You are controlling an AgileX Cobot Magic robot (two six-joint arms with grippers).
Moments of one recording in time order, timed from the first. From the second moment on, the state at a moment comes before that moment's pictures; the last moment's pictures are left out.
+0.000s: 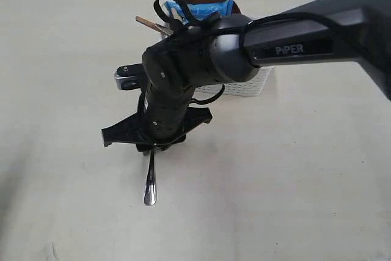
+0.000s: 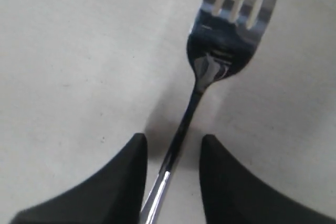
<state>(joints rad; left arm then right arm) -0.17 0.01 0.00 0.15 0.32 -0.04 0.94 2.07 -1.29 0.12 0.64 0.43</state>
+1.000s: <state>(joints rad) -0.17 0.01 0.00 0.15 0.32 -0.04 1.30 2.02 -1.29 -1.15 1.07 0.85</state>
